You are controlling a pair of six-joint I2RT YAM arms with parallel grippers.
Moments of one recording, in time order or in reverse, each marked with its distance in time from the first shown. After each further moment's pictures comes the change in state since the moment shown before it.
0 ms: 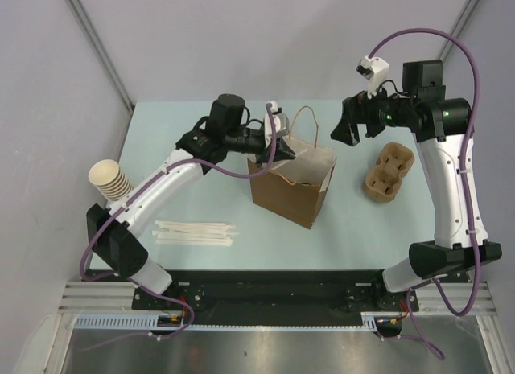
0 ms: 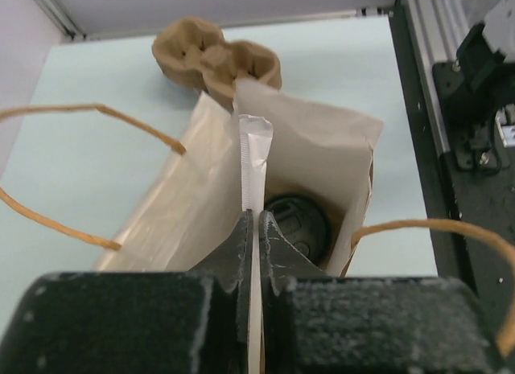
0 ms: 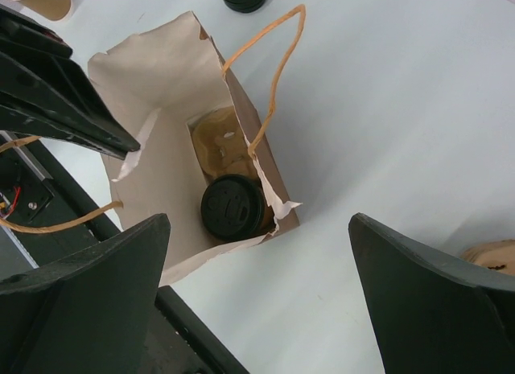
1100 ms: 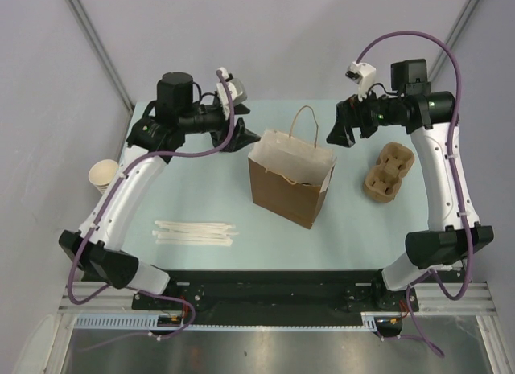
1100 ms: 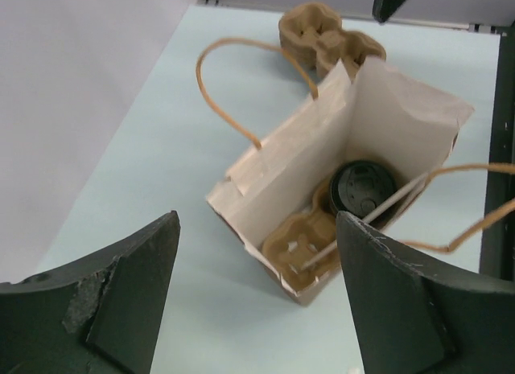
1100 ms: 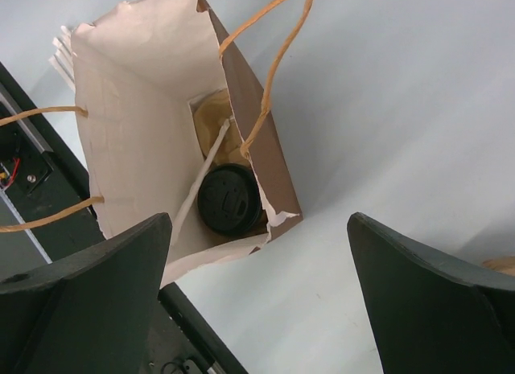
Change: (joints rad) left arm 0.217 -0.099 0.154 -0.208 -0.096 -0.017; right arm 0.002 0.072 -0.018 -0.021 -0.048 -0.078
